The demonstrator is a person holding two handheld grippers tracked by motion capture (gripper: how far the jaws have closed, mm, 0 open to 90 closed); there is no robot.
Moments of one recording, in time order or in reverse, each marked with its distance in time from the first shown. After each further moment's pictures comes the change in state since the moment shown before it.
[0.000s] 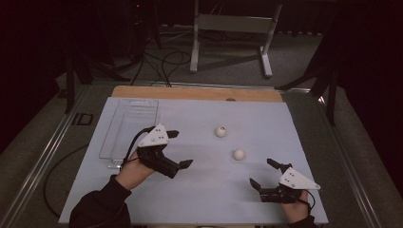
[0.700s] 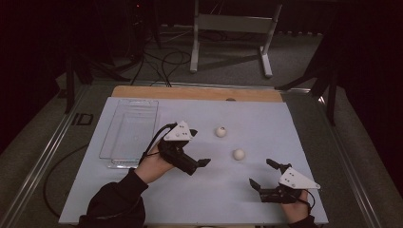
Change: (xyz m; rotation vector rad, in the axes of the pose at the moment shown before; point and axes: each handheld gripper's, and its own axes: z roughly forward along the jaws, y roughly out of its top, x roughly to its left) left arm -0.006 0.022 0.046 0.058 -0.076 0.015; right arm 0.000 0.000 0.000 -0.002 0.016 0.010
